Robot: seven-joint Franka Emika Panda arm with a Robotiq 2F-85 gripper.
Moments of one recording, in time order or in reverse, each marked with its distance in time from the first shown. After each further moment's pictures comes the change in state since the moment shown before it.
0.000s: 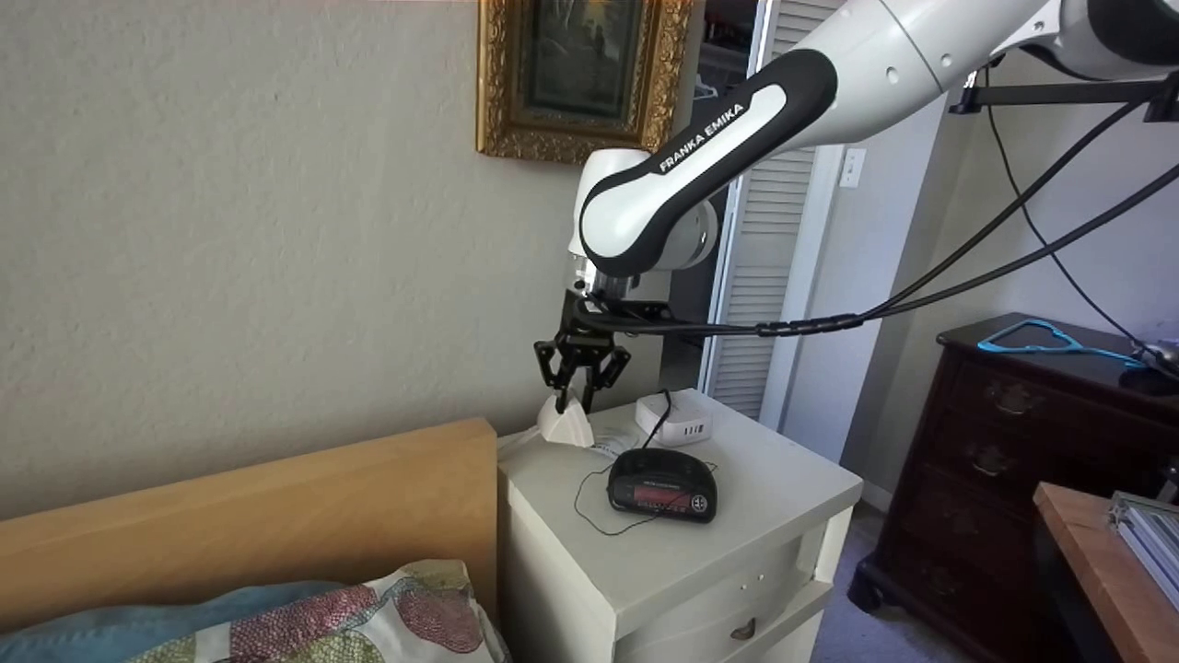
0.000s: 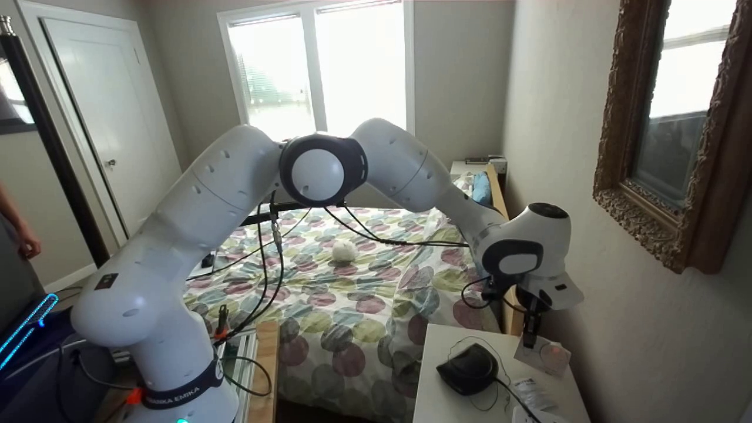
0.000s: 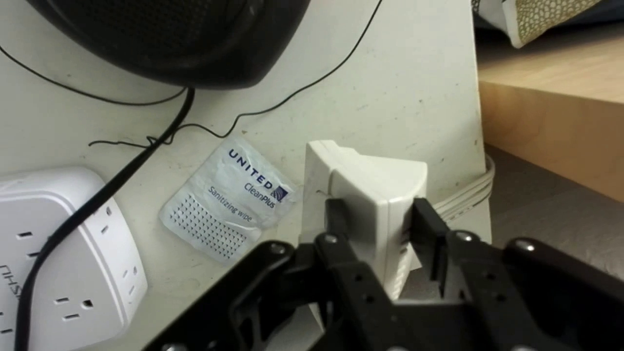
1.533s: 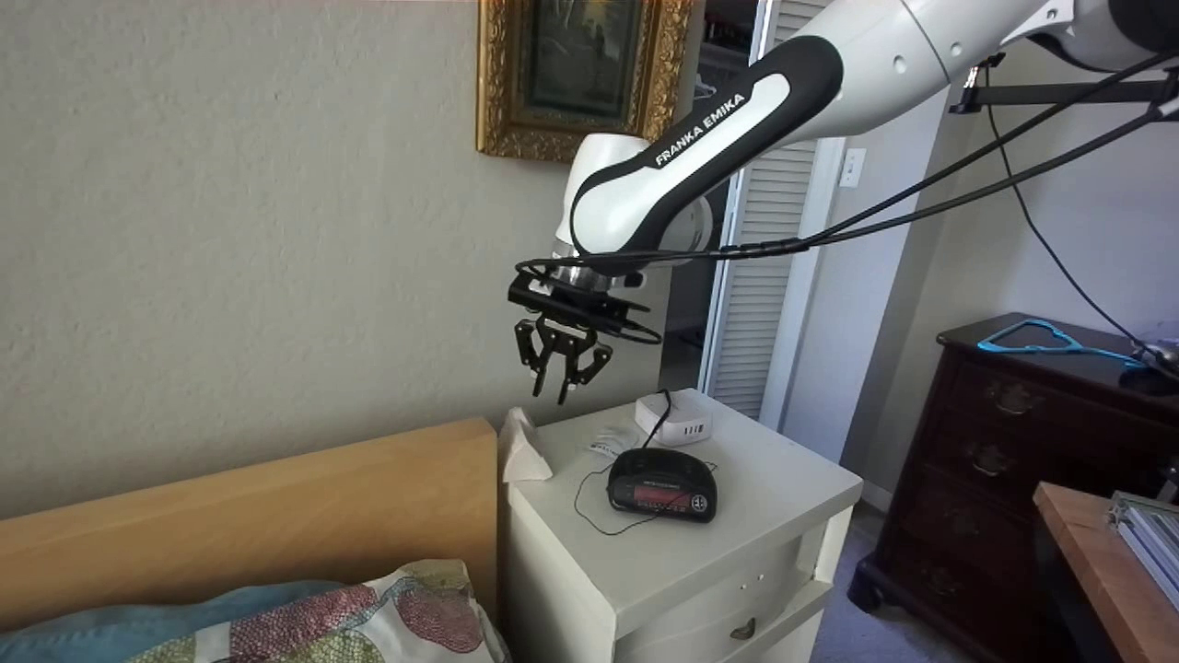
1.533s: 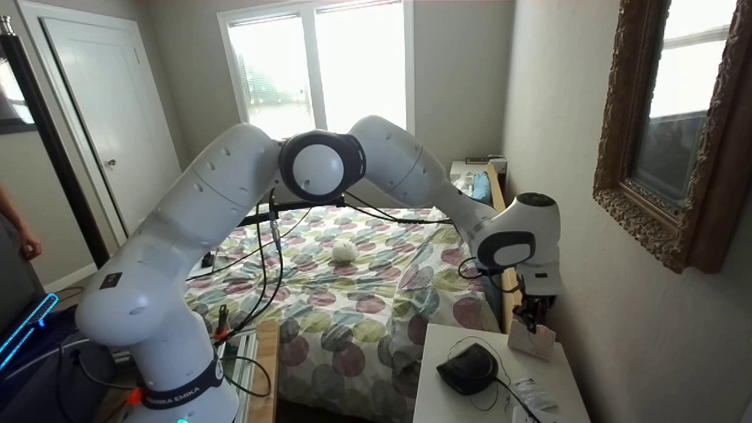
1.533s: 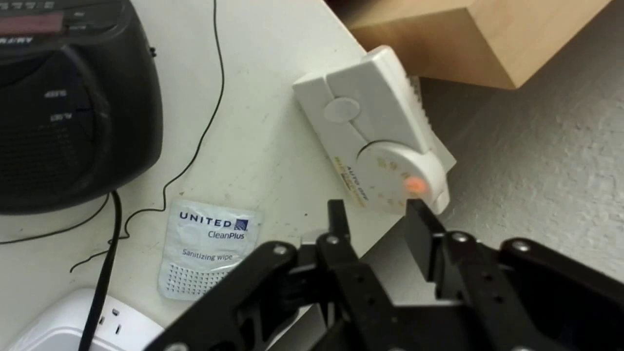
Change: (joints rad) arm 0.054 -0.005 -0.025 0.000 0.000 0.108 0.545
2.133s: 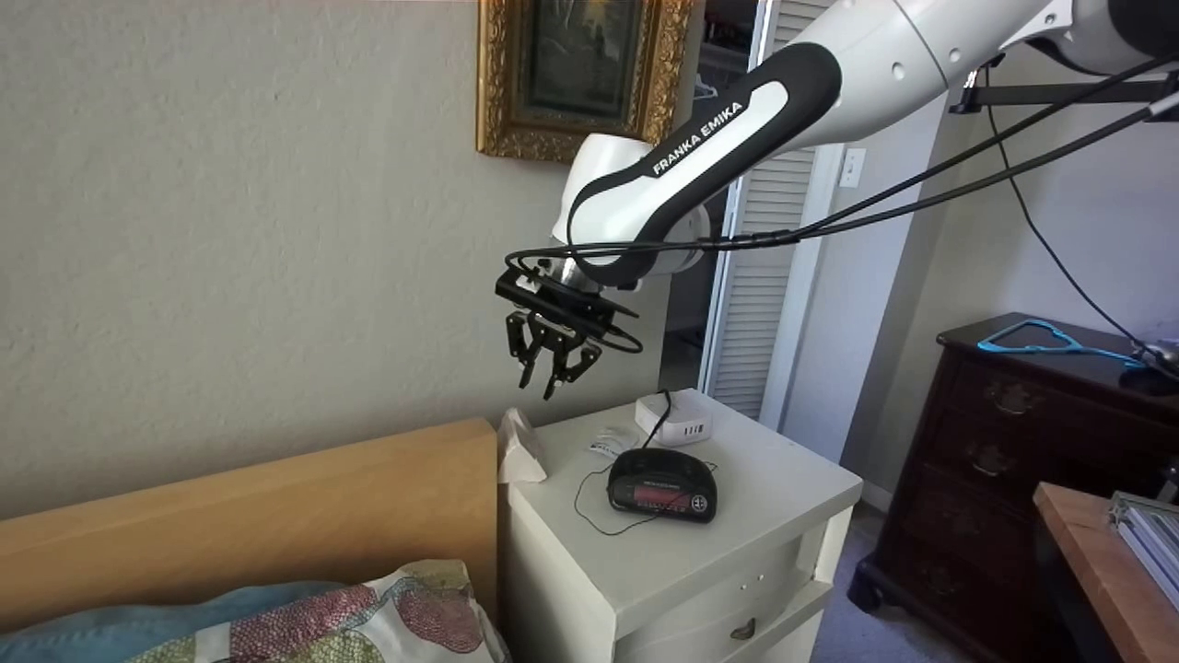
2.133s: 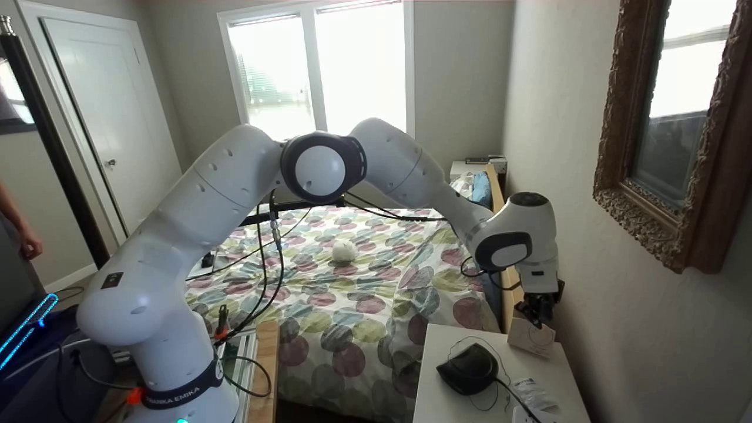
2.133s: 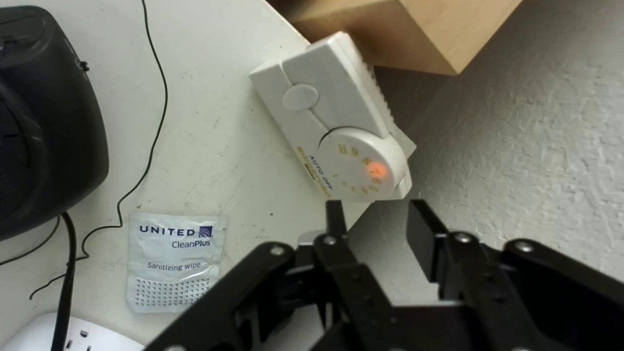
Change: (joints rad) arm 0.012 0.010 -0.001 -0.002 0.000 0.099 0.084
